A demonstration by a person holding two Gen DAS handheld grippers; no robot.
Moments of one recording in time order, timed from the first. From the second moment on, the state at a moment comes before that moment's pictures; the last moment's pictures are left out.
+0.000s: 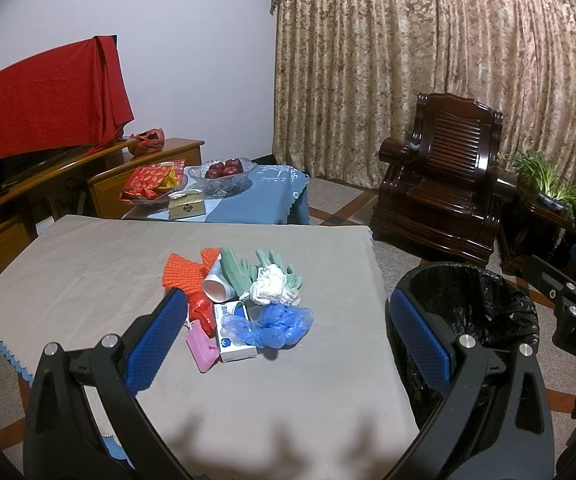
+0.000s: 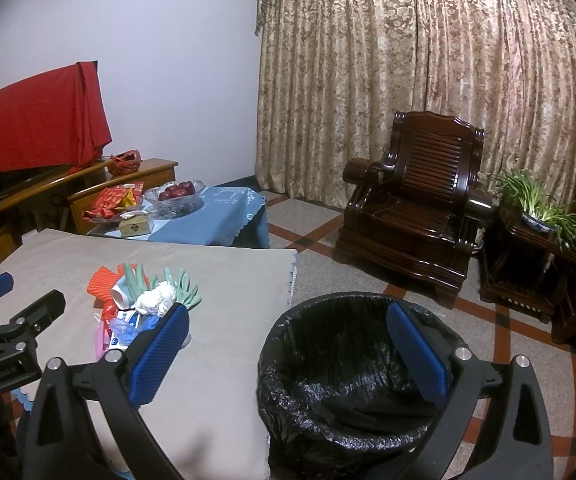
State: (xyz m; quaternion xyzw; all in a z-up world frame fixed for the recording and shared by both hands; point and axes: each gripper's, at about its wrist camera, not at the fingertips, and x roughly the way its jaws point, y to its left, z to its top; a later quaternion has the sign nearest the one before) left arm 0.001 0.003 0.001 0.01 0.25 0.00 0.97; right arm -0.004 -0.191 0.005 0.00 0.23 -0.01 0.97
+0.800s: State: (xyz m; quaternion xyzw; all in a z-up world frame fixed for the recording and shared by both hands) left arm 0.000 0.002 0.001 0.01 0.25 0.00 0.97; right arm -0.001 -0.187 0.001 0.00 0.23 -0.01 0.97
